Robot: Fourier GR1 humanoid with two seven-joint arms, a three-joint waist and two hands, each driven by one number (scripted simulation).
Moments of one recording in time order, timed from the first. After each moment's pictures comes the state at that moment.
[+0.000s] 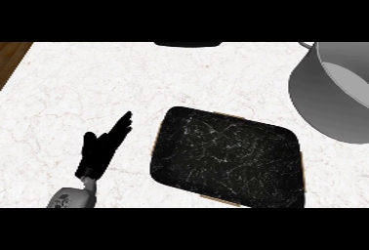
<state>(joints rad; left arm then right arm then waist) -0.09 0.13 -0.12 -1.36 0.01 -0.12 0.14 -0.56 -0.91 -0.18 -0.72 0.27 0.04 -0.22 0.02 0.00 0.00</state>
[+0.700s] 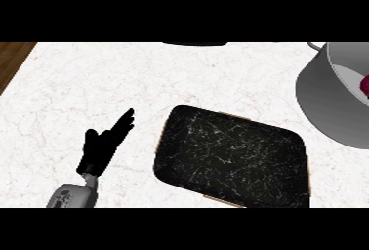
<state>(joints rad) -0.11 0.13 -0.11 -1.36 0.01 -0.14 0.14 -0.81 -0.80 0.11 -0.46 0.66 0.03 0.03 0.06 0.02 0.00</state>
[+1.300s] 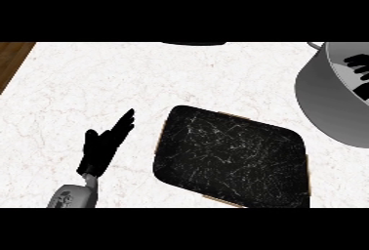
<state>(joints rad) -0.11 0.12 -0.11 -1.37 0.00 -0.14 0.14 -0.93 -0.68 0.01 -0.26 0.60 0.06 0.06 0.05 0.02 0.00</state>
